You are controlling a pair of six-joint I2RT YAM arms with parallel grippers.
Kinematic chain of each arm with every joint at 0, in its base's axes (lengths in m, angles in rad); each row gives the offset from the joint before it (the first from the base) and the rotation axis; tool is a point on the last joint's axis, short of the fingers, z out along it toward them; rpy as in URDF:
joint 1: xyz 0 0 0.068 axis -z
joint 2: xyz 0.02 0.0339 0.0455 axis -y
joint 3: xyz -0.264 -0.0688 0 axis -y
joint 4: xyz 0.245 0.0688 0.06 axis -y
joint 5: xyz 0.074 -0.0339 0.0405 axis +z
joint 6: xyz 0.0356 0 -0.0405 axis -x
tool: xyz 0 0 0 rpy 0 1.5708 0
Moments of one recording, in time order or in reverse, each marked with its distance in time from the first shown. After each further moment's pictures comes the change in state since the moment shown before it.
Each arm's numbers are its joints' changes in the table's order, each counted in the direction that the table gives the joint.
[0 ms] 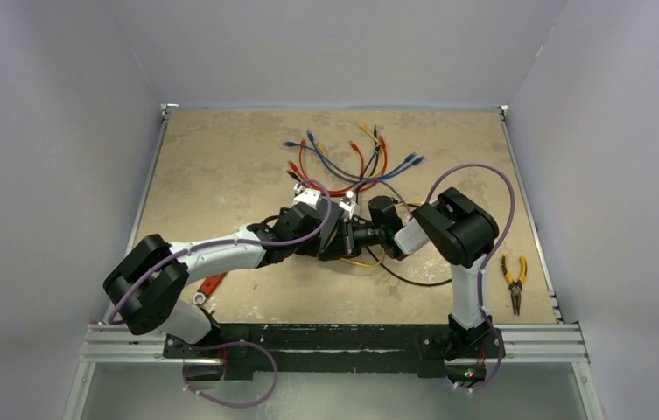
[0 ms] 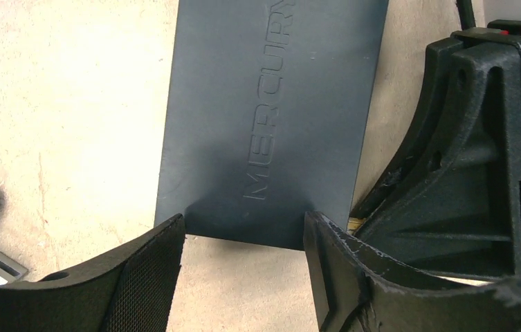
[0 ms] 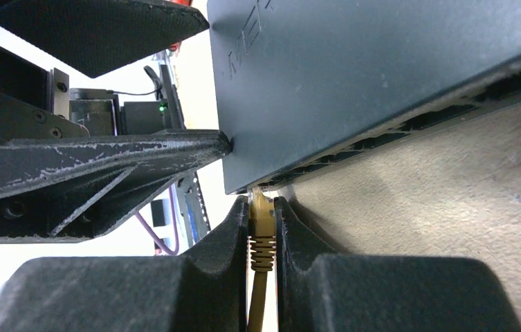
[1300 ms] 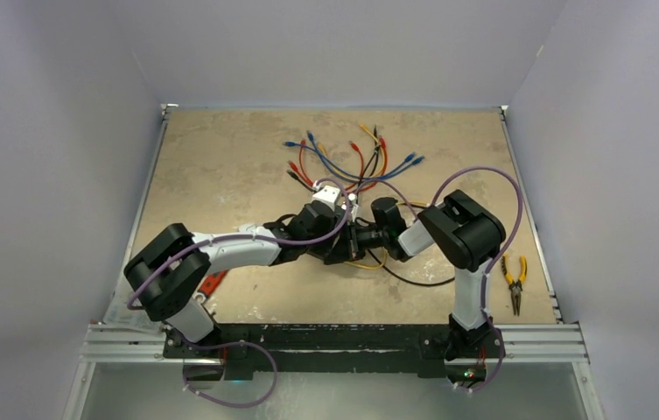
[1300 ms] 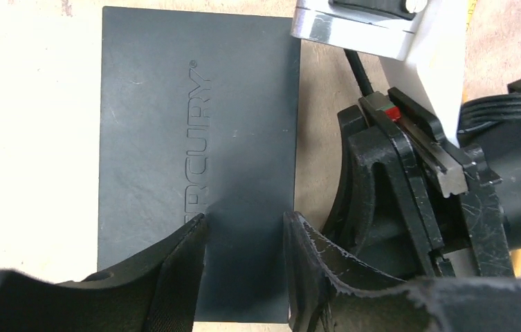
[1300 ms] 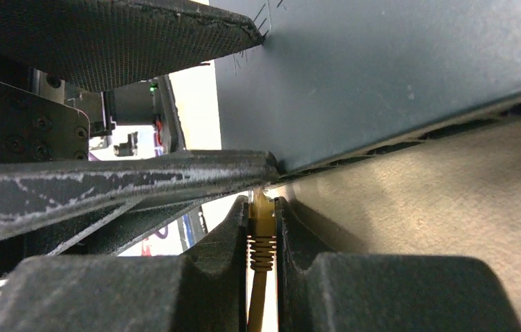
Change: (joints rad) left arm 0.045 -0.123 0.061 0.153 -0.044 -0.048; right arm 0.003 0.043 -0.038 -0.036 0.024 0.072
